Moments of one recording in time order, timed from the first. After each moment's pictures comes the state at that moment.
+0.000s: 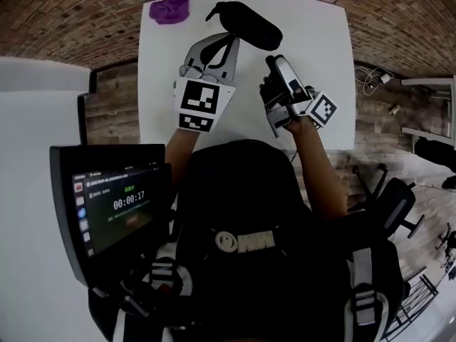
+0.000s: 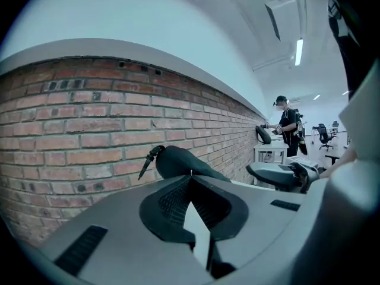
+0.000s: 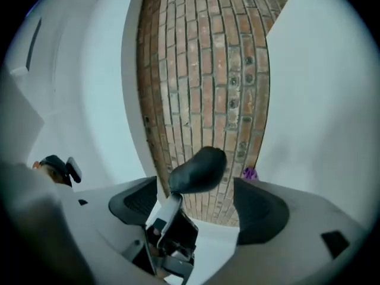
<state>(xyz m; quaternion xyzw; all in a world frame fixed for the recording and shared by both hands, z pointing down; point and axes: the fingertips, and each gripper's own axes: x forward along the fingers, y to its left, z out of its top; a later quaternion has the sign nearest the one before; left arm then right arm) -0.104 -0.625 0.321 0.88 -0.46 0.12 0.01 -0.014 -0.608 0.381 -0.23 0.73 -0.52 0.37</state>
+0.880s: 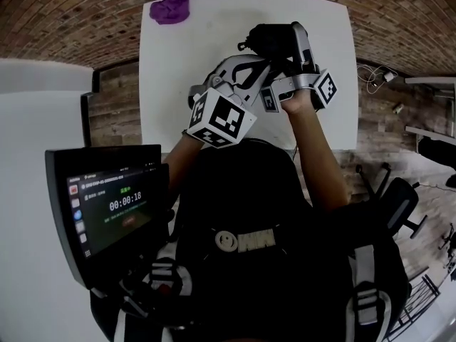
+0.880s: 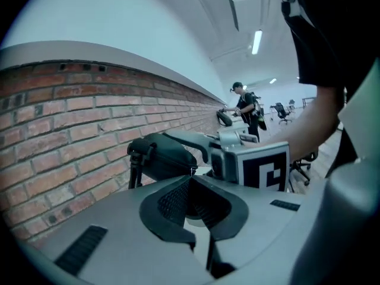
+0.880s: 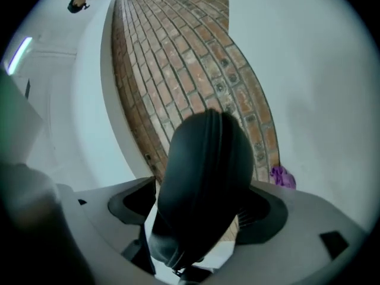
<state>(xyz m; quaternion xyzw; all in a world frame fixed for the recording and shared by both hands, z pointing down) -0.036 -0.570 0.340 0.93 -0.29 0.21 -0.08 -0.004 -0.662 0.353 -0.21 0.59 -0.58 0.52</state>
